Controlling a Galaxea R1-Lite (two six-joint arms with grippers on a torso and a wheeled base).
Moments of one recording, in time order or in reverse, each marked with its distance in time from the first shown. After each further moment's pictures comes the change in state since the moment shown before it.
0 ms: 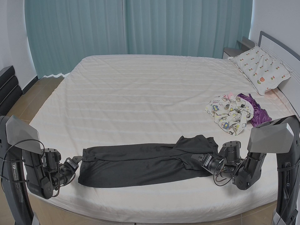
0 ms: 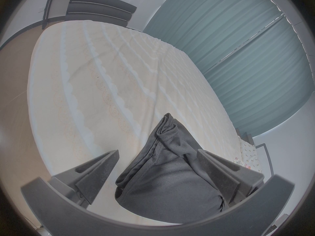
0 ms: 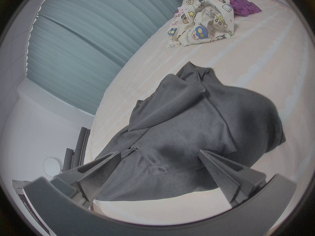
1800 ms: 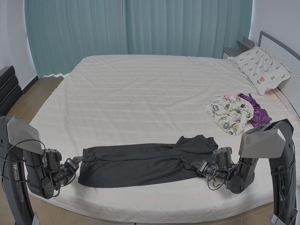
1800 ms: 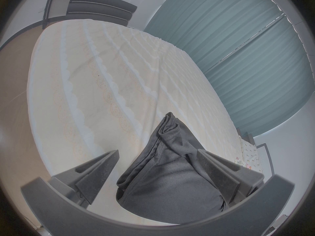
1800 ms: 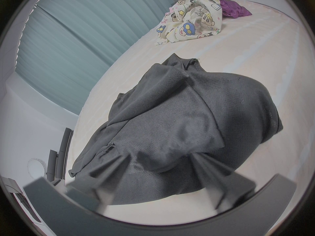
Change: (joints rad) left arm 0.000 0.014 -0.007 0.000 0.001 0.000; right arm 0.063 0.069 -0.041 0.062 -0.170 0.013
